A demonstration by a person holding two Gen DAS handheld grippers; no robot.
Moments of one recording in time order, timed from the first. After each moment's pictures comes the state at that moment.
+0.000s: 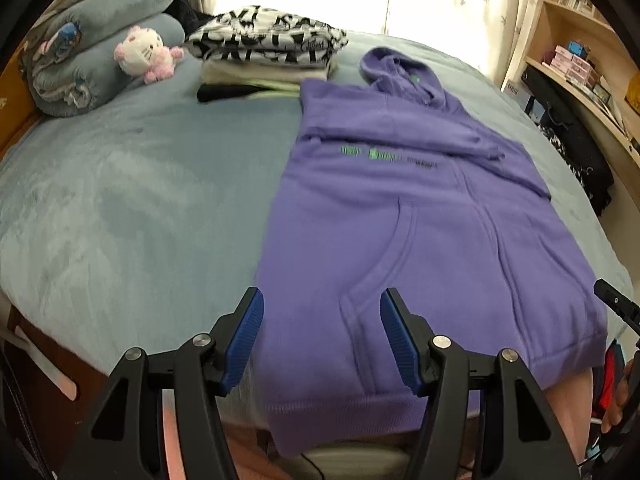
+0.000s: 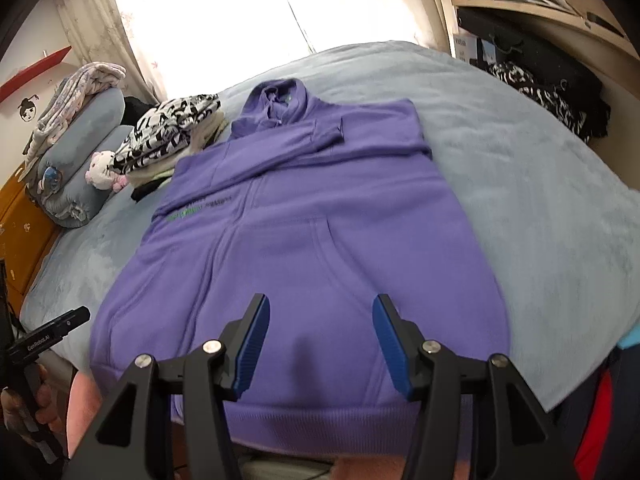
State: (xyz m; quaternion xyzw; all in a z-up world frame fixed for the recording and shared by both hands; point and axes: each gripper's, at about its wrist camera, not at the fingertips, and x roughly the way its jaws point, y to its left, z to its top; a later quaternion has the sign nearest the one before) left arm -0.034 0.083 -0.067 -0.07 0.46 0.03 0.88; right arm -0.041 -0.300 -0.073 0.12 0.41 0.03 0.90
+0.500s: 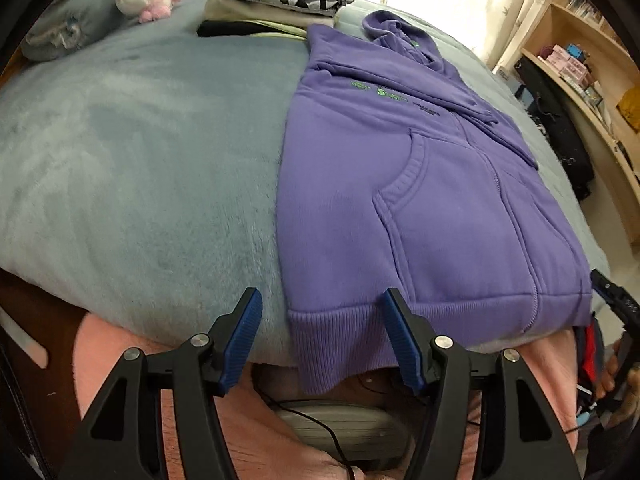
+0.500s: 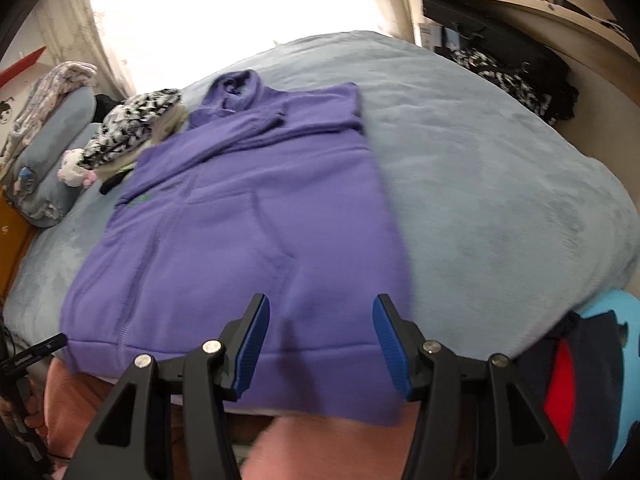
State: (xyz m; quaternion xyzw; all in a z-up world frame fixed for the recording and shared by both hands) left arm -0.072 0.120 -0.113 -0.14 0.50 -0.02 0.85; right arm -0.074 -0.355 -0.088 0.11 0.43 -0.03 0.89
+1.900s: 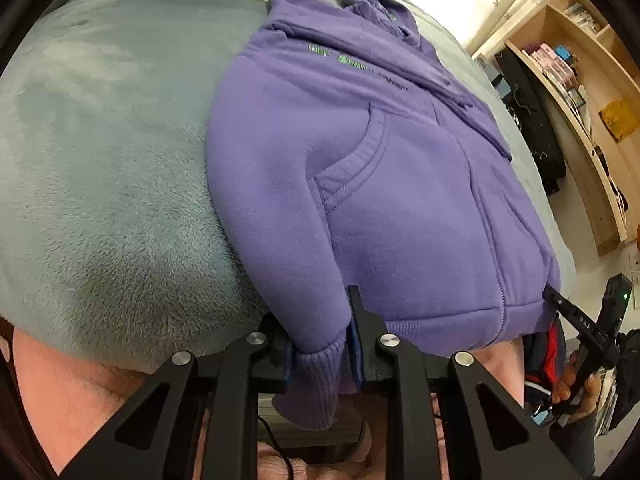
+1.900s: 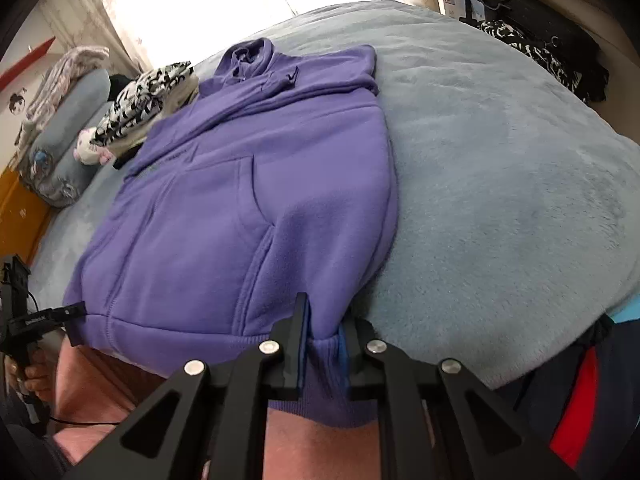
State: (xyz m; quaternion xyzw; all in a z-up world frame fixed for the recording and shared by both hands) left arm -0.032 0.093 -0.126 -0.19 0.54 -0.08 0.82; right arm -0.062 -0.374 -0.113 0.13 0.47 0.04 0.87
